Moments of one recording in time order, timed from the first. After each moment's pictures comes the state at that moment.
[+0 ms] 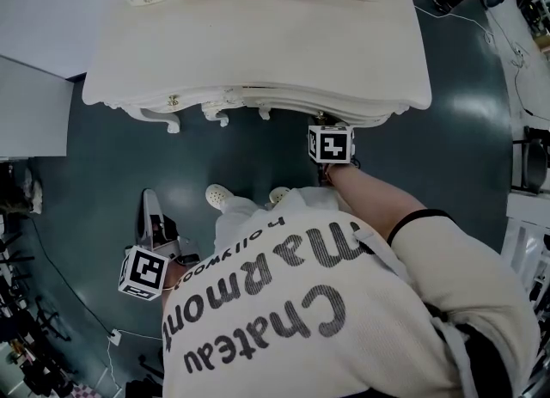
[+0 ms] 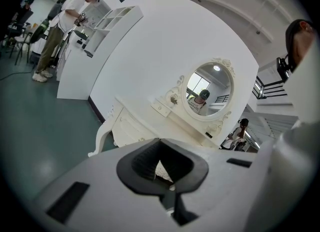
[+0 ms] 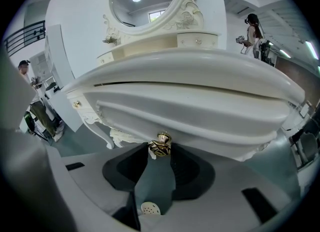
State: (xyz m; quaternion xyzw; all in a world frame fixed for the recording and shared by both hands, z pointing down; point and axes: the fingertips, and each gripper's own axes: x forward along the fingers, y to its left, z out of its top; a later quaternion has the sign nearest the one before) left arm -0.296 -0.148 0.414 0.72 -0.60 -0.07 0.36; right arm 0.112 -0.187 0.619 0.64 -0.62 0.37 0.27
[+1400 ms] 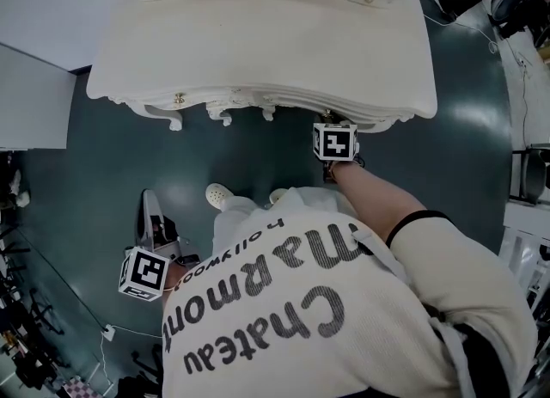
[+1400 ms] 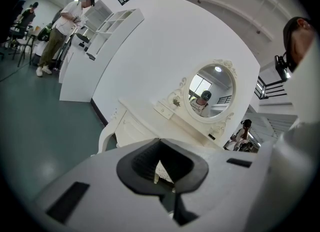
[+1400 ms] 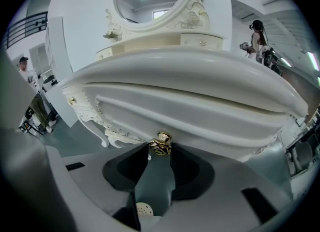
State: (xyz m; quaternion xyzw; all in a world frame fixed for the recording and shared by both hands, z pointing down) left arm -0.307 -0.149 0.412 0.71 -0.61 -0.07 0.35; right arm 0.118 -0.204 0.622 0.65 -0.61 0.35 0.29
